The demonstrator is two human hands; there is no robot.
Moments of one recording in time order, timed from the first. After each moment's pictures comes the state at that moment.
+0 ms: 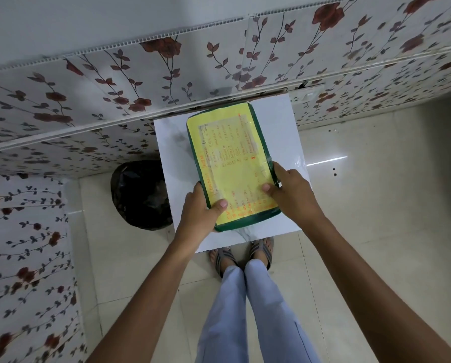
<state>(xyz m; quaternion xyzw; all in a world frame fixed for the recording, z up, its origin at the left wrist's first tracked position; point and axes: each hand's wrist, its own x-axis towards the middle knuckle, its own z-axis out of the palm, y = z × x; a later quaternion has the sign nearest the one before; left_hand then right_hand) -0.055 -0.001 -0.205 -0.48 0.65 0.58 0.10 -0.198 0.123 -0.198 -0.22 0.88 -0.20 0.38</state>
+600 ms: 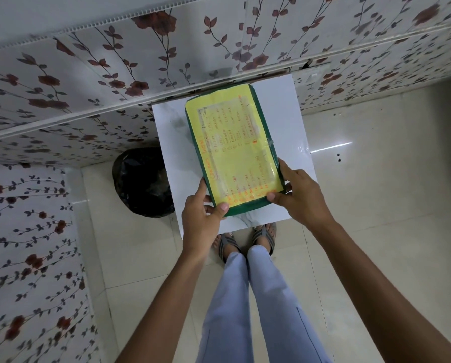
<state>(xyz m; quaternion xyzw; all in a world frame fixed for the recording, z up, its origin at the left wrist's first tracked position) -0.029 0.031 -0.205 -0.51 0.66 0.55 0.04 -0.180 0.153 -0.197 -0.25 0.87 -0.22 0.36</state>
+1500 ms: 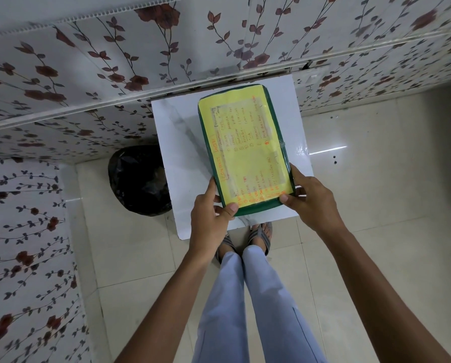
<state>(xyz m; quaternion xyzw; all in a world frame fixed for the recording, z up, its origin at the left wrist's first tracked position) -0.033 0.044 -0.212 -0.47 0.68 0.57 0.04 -0.182 0.179 -0.204 -0.23 0.88 -0.23 0.35</state>
